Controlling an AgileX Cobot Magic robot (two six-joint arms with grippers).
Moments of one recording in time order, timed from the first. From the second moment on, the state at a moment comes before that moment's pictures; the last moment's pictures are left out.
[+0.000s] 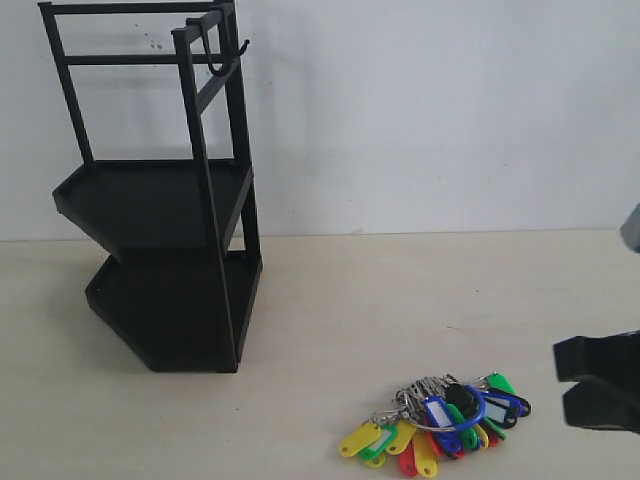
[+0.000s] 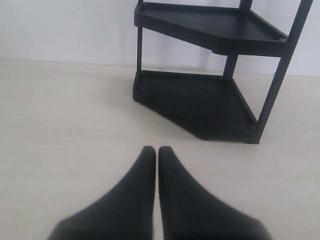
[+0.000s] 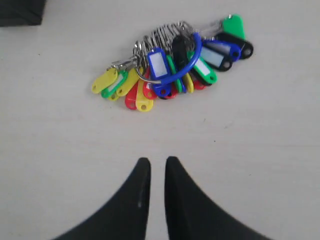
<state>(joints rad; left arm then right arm) 0.00 0.00 0.00 -0.15 0.29 0.07 0.06 1.09 -0.63 0.51 0.69 -0.16</state>
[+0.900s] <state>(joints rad) 0.00 0.00 0.00 -0.15 0.29 0.07 0.16 1.64 -0.66 0.93 0.25 -0.25</state>
